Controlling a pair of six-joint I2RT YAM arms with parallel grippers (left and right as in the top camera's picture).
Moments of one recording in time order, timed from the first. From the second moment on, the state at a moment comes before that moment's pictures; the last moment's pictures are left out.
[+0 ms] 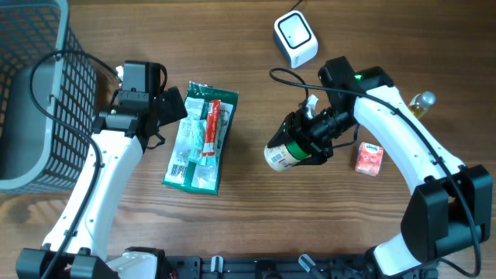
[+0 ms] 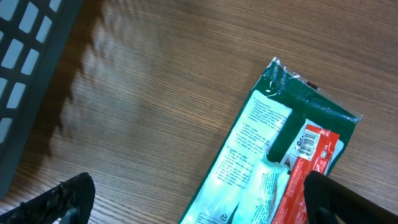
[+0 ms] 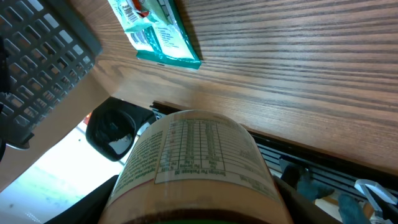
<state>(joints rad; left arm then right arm) -0.12 1.41 1.11 -0.75 -0.22 -0.42 0.31 1.73 1.33 -1.27 -0.85 0.55</state>
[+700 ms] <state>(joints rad) -0.12 1.41 1.11 -0.75 -0.22 -0.42 0.31 1.73 1.33 -1.26 -0.85 0.55</state>
